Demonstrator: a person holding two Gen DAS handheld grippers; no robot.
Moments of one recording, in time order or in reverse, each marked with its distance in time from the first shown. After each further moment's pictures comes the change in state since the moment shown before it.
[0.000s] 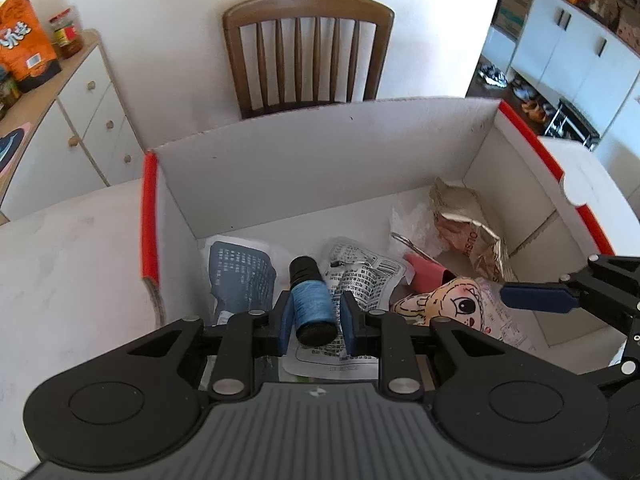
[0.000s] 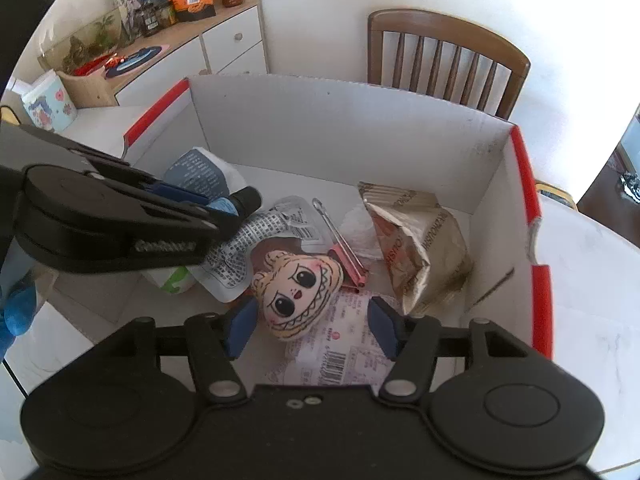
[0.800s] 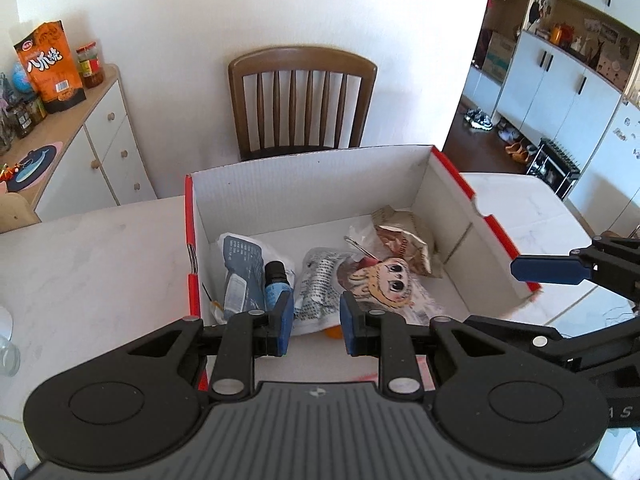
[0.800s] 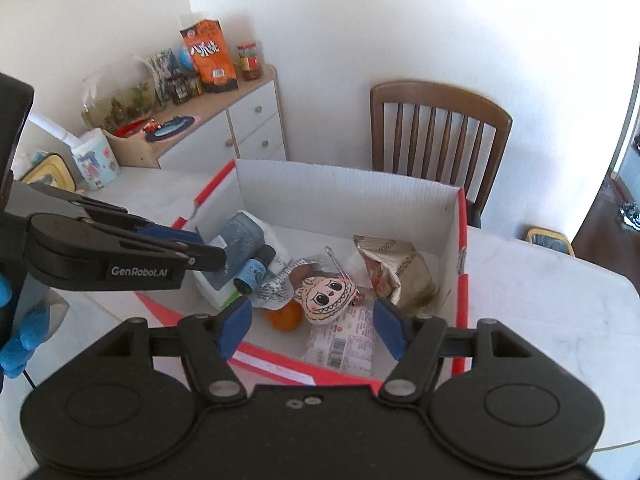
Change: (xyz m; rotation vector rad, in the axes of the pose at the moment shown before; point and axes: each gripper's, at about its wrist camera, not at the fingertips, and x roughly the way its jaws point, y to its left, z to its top) left arm -0.101 -0.018 -0.041 -0.022 -0.143 -0.027; right arm -0.103 -0.004 -0.027 -0.001 -0.207 0.049
